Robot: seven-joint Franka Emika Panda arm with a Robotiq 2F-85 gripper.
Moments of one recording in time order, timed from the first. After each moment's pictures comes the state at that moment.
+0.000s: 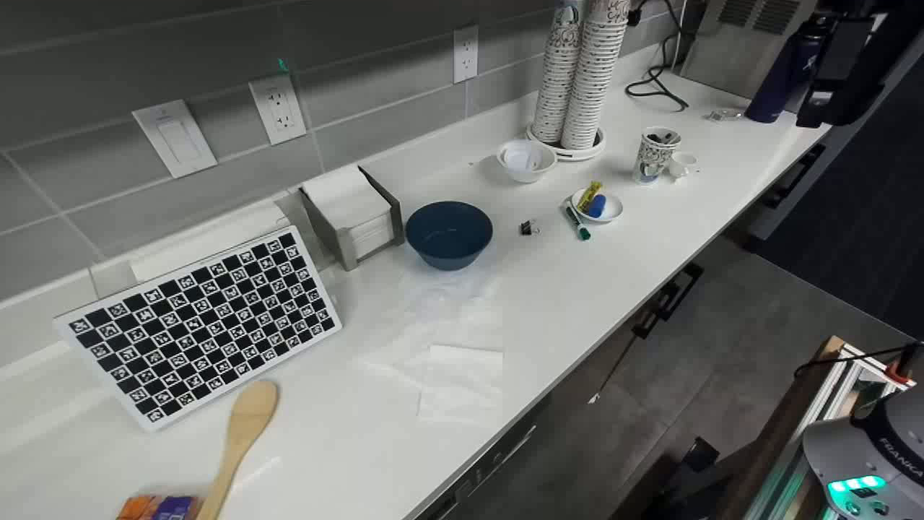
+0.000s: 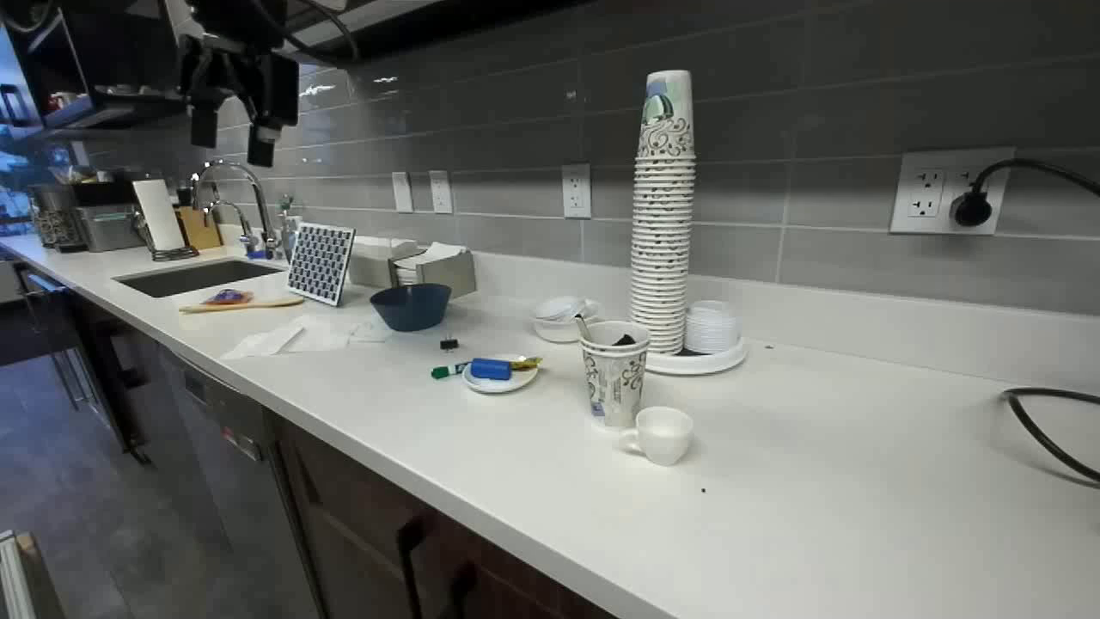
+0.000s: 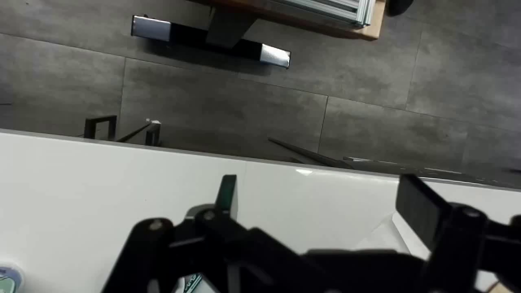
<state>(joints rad) 0.03 -0.49 -0.17 -2.12 0.08 1.40 -0.28</state>
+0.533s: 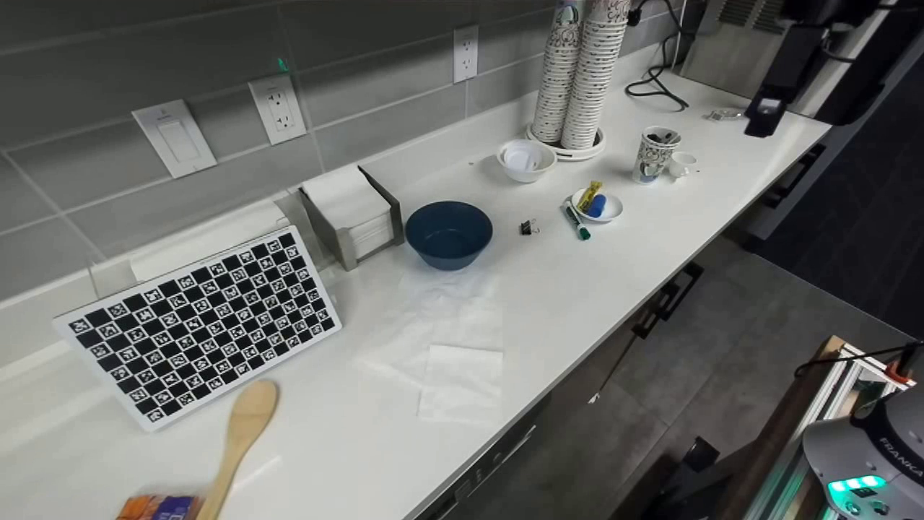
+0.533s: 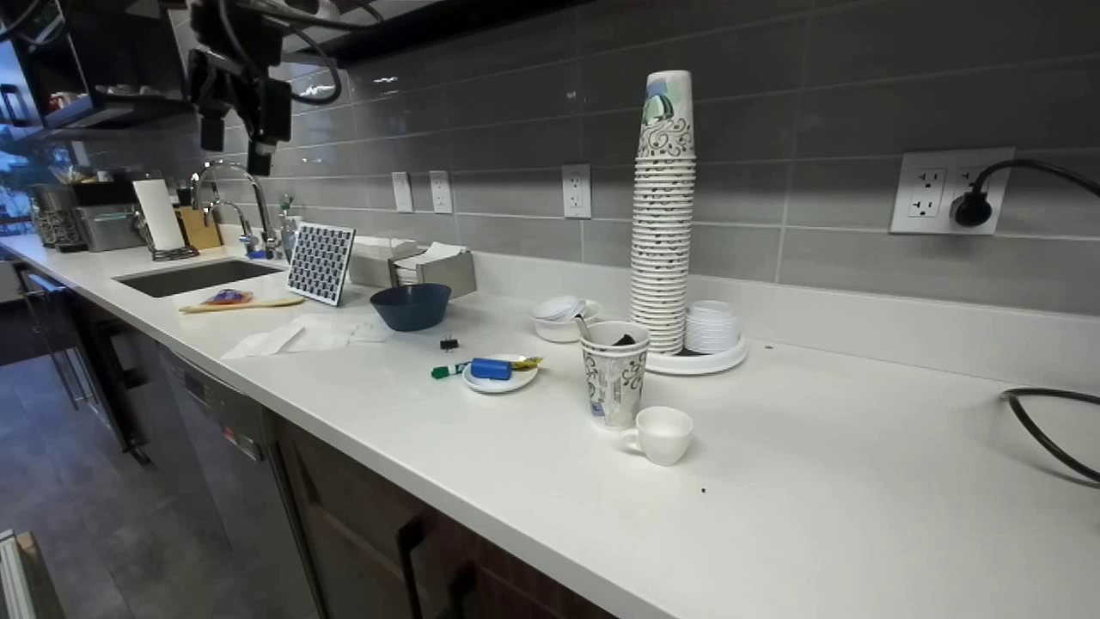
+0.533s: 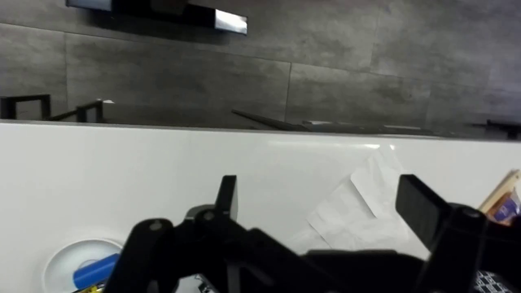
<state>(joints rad) 0.03 -0.48 -0.09 -2.16 0.25 1.52 -0.16</state>
